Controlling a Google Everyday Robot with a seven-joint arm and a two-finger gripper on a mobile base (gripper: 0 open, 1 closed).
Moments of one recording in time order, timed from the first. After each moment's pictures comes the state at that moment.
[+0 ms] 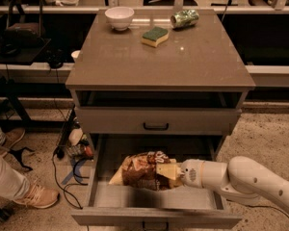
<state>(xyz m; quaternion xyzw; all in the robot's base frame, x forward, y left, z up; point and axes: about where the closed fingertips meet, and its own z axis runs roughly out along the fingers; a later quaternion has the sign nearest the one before) 0.478 -0.060 0.590 -0.13 0.82 0.47 0.30</state>
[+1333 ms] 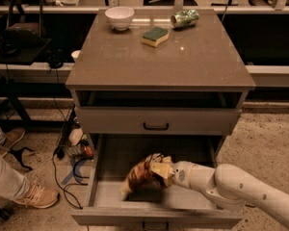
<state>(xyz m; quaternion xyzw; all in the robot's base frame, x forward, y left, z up) 0.510 -0.049 0.546 -0.07 0.83 0.44 0.34</state>
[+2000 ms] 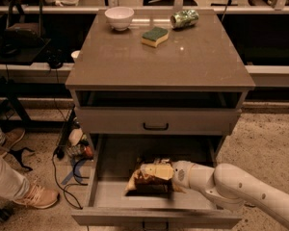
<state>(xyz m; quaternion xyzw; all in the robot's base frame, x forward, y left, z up) 0.511 -0.045 0.547 -0.08 0.83 0.44 0.34</state>
